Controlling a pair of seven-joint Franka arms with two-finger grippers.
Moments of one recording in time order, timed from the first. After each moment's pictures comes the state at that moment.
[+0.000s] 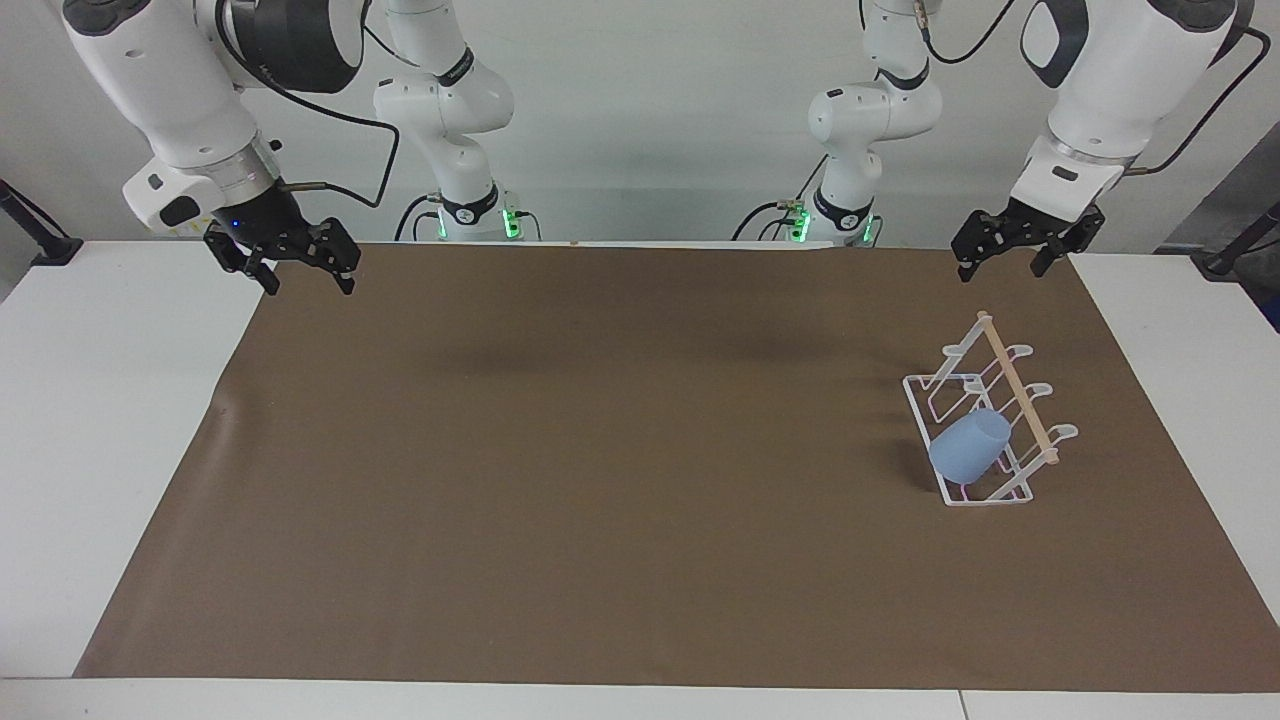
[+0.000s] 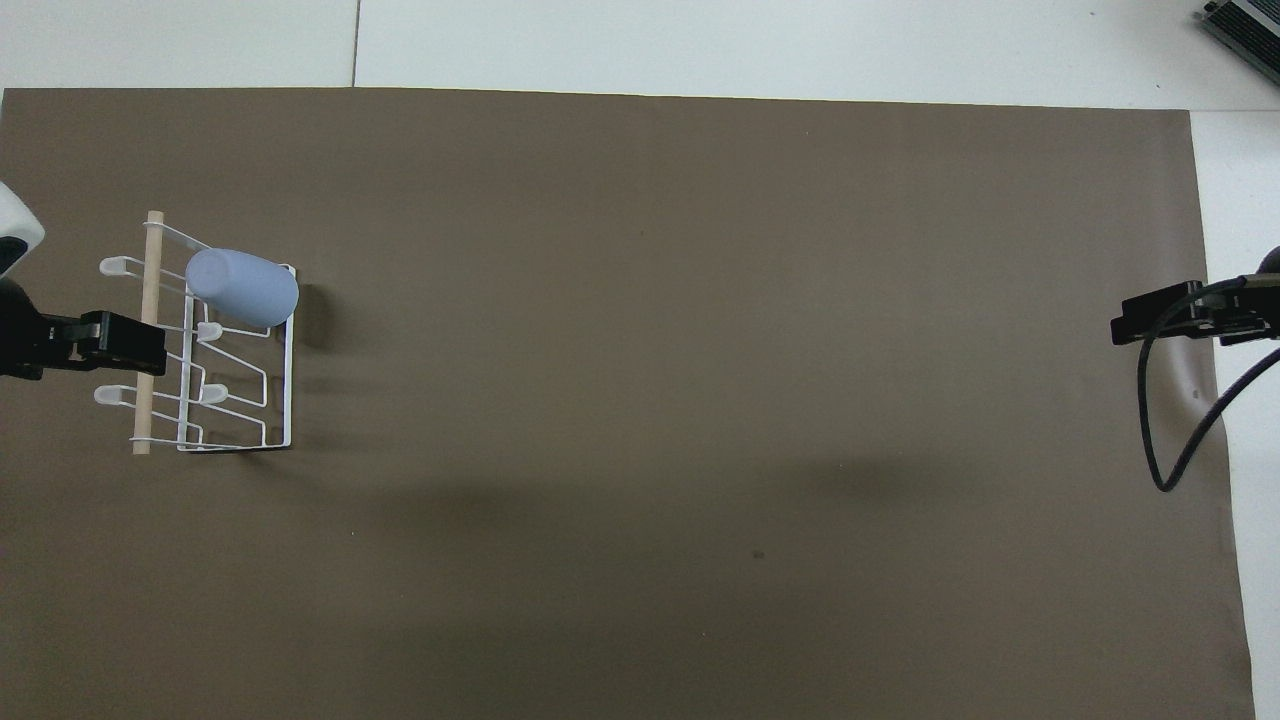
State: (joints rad) left arm 0.14 -0.09 -0.21 -1.70 0.03 1.58 -0.06; right arm 0.10 0.01 -0.18 -1.62 0.03 1.61 -0.07
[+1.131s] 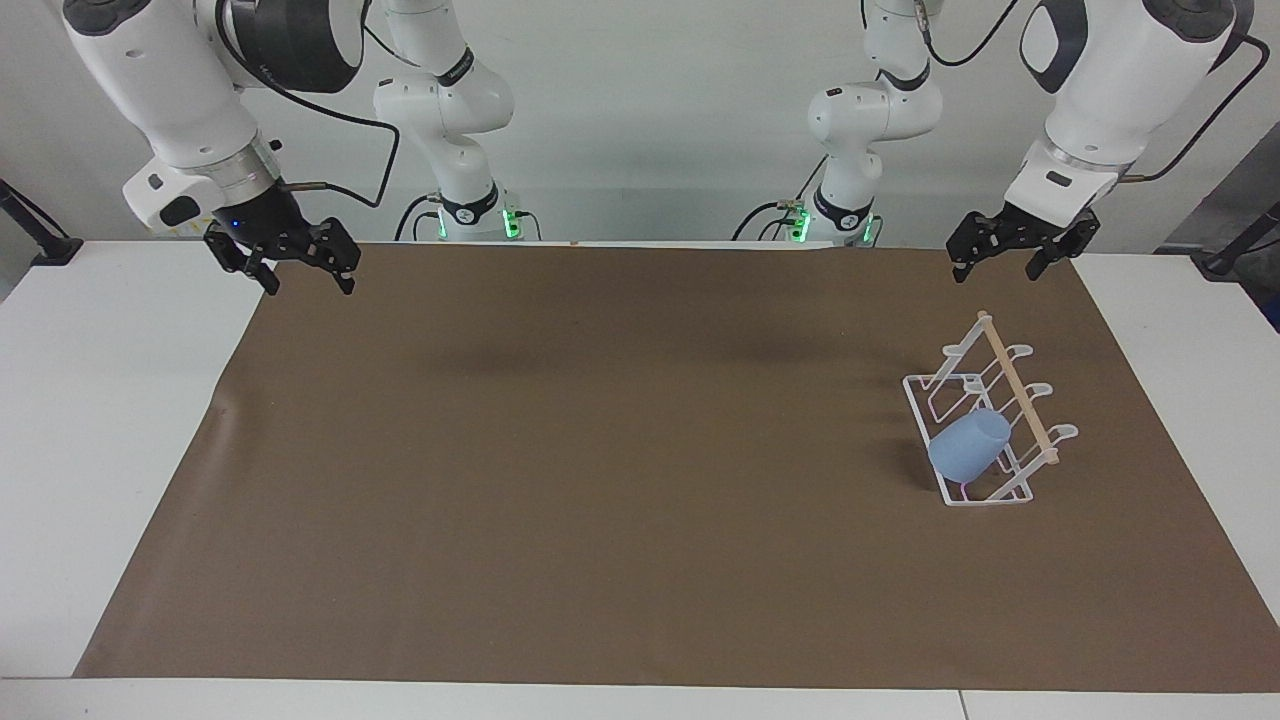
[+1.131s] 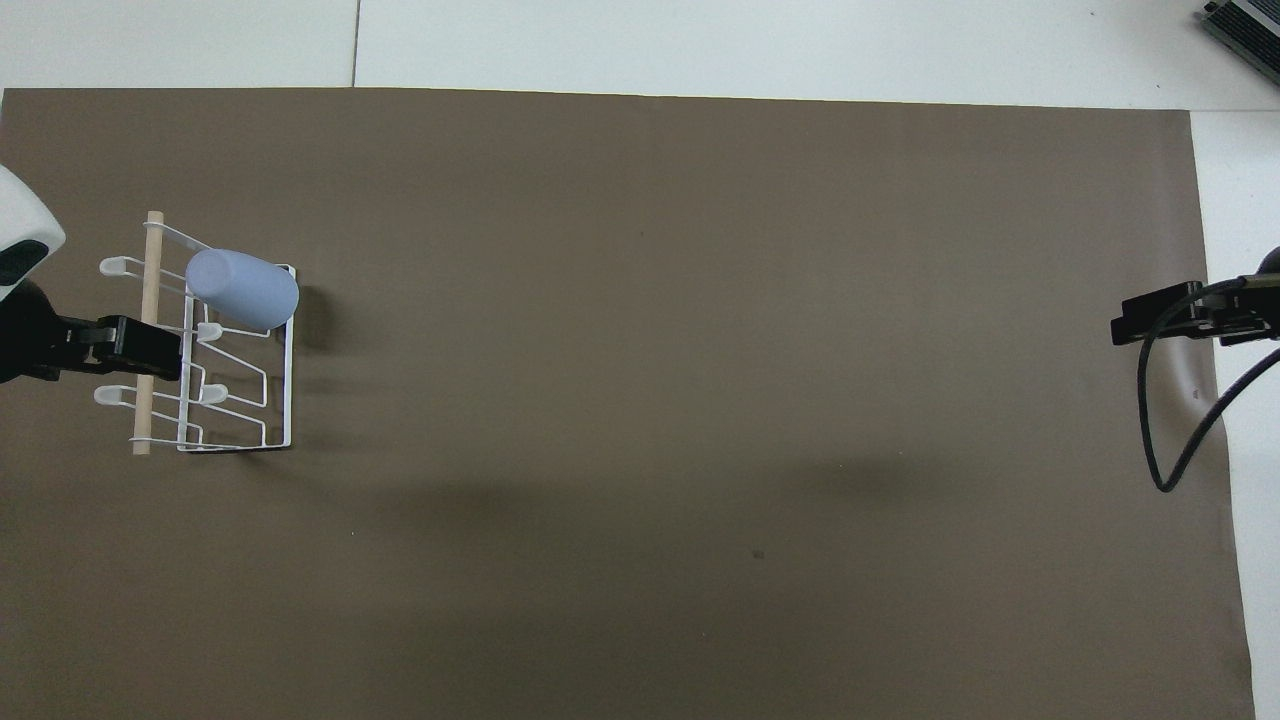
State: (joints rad) left arm 0.04 -0.08 -0.13 -1.69 0.03 1.56 -0.04; right arm 0.10 0.01 -0.18 -1.62 0.03 1.61 -0.07
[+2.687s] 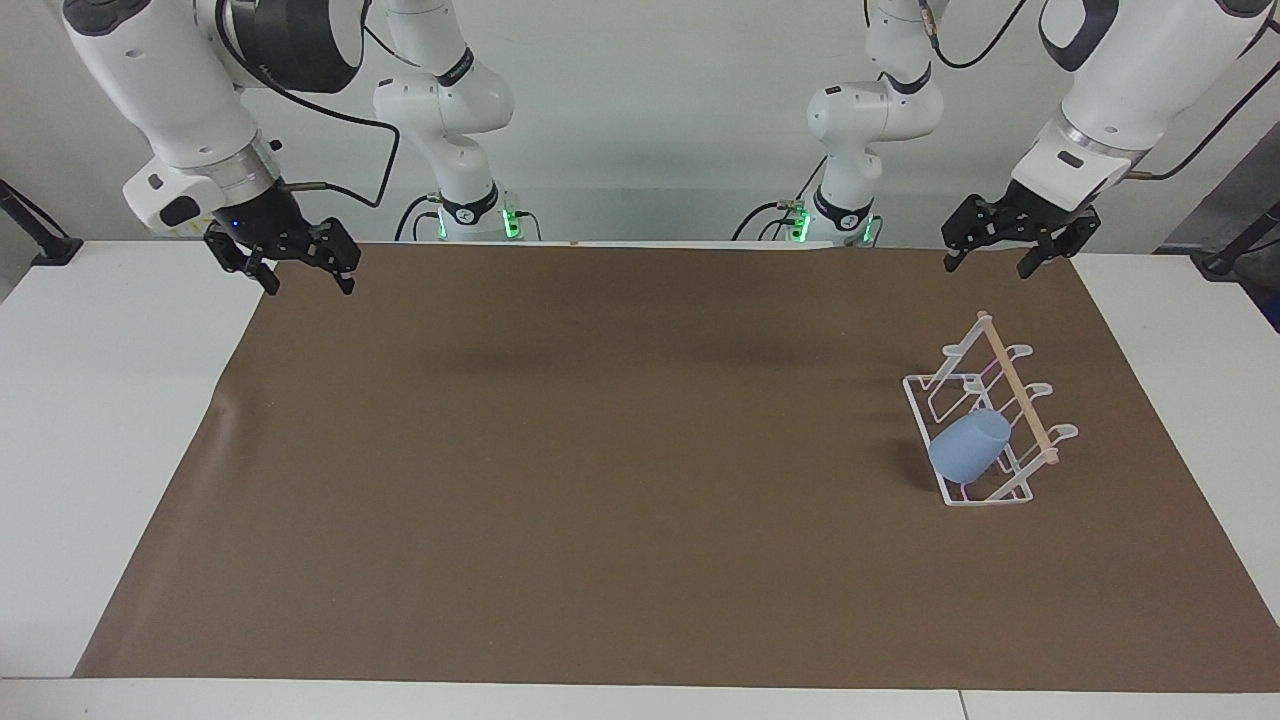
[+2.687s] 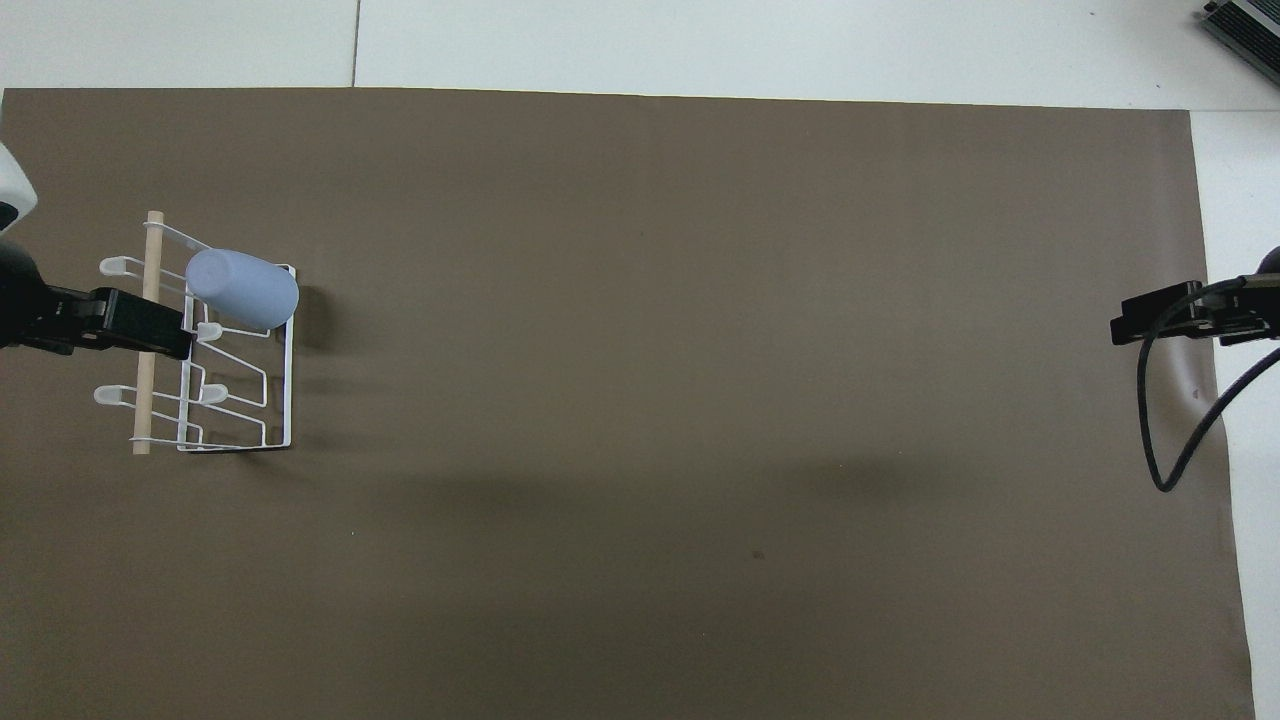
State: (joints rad) left arm 0.03 -0.02 -0.12 -1.56 -0.06 1.50 0.01; right arm 0.10 0.01 -0.18 -1.62 0.03 1.61 -0.07
